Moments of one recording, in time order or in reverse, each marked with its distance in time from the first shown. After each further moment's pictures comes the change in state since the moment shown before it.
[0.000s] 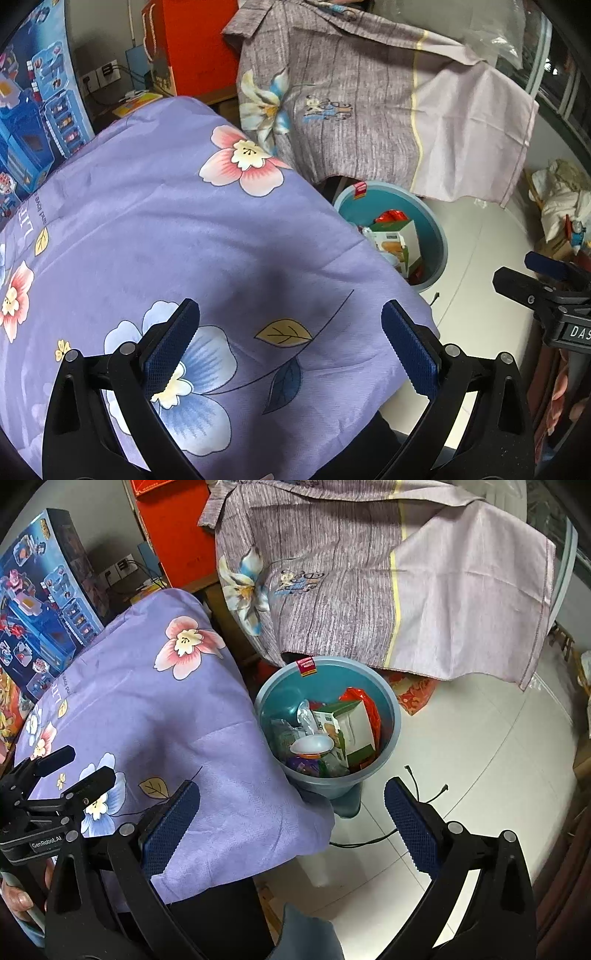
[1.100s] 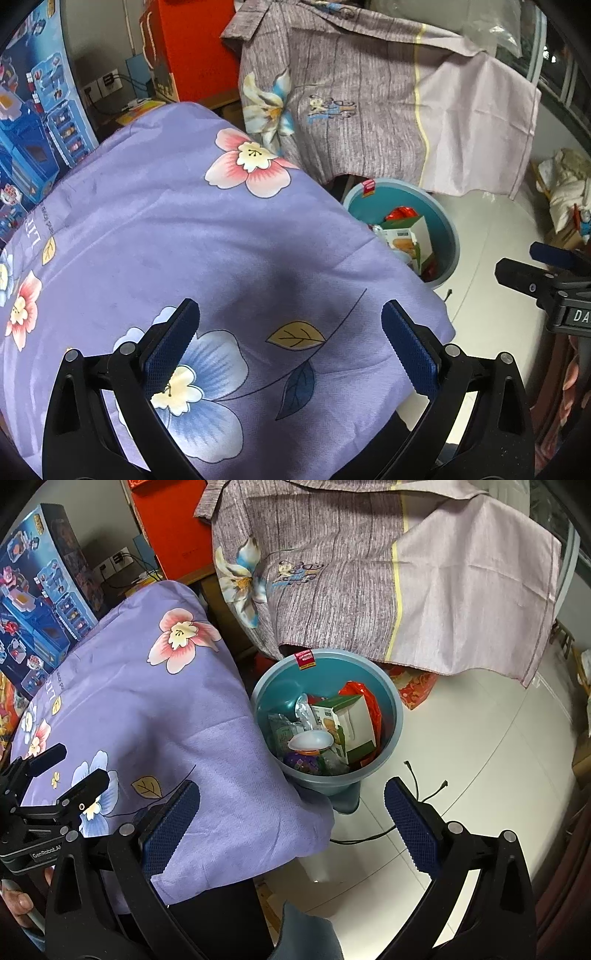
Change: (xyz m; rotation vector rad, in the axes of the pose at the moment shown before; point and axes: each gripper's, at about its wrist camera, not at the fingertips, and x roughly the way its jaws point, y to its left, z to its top) left arm 0.005 0.000 -0.002 0.043 -0.015 0.044; right arm 0.015 0.000 0.004 -0.006 0.027 -0.011
